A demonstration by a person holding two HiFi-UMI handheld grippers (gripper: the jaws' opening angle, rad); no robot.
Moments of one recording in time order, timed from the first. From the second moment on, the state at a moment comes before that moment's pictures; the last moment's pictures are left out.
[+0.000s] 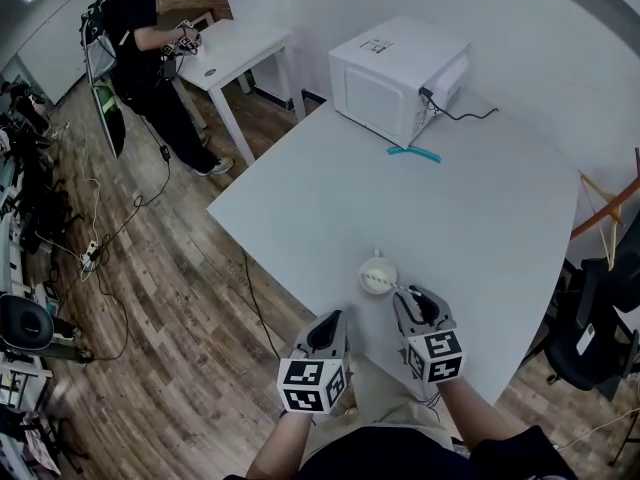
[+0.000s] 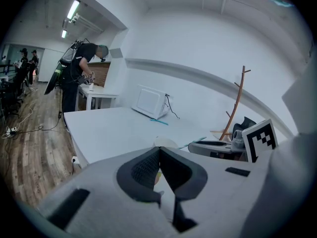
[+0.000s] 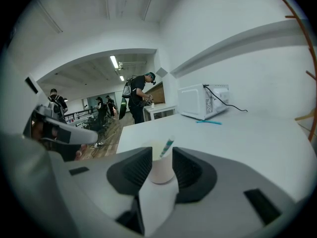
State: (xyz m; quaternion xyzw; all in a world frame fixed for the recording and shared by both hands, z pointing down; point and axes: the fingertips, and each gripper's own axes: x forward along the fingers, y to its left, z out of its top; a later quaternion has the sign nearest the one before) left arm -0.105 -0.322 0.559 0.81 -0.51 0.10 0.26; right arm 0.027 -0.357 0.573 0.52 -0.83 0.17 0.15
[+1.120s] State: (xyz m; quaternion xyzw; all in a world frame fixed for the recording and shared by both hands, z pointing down) left arm -0.106 -0.313 0.554 0.81 -0.51 0.10 0.25; right arm 0.016 -0.359 0.558 0.52 -0.83 0.12 0.17
